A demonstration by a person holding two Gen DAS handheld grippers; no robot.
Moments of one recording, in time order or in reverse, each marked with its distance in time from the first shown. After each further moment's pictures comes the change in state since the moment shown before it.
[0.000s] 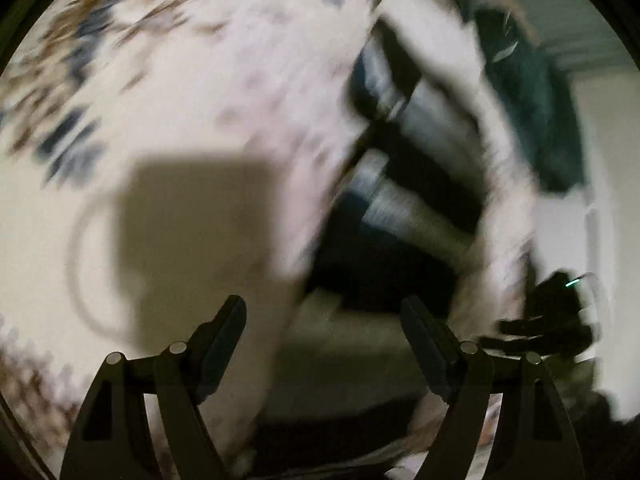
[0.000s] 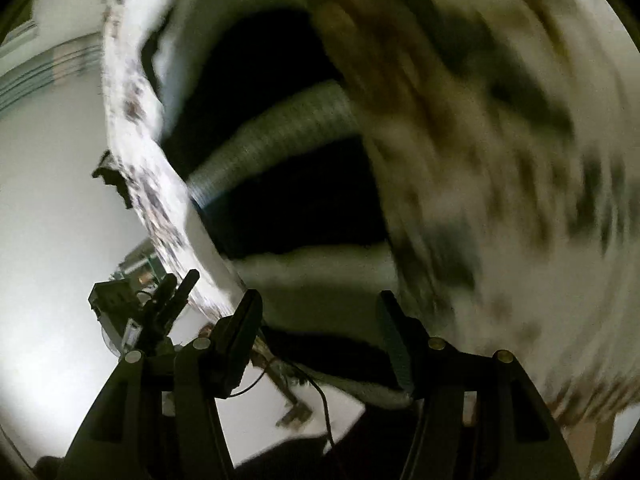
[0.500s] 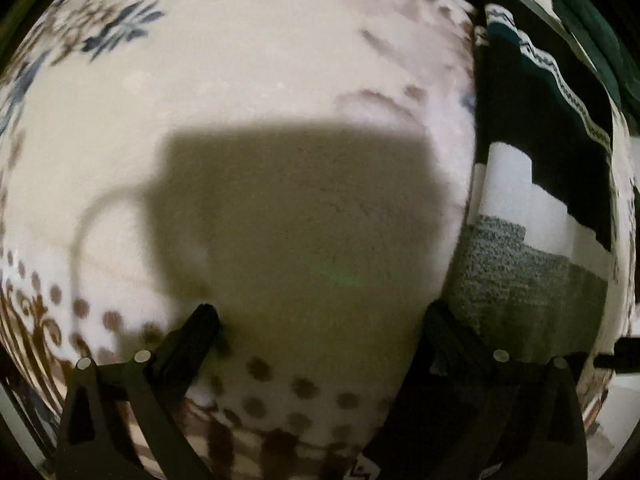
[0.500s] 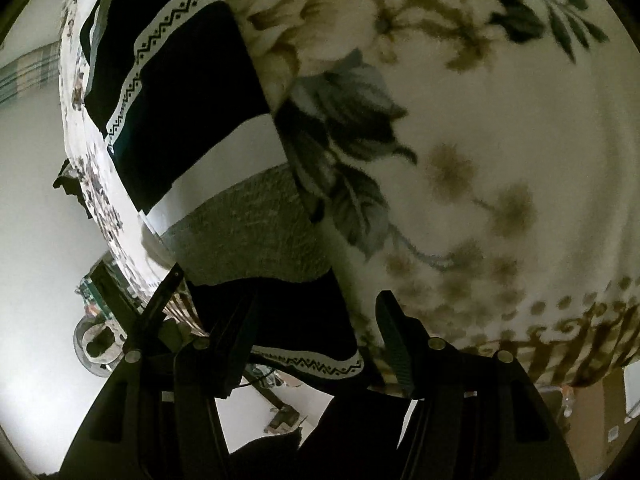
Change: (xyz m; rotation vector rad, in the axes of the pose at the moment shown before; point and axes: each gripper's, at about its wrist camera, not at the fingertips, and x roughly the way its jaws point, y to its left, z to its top) left arm 0.074 0.022 -0.041 0.051 0.011 0.322; right arm 0.050 -0.037 -0.056 0.060 -0.031 -0.108
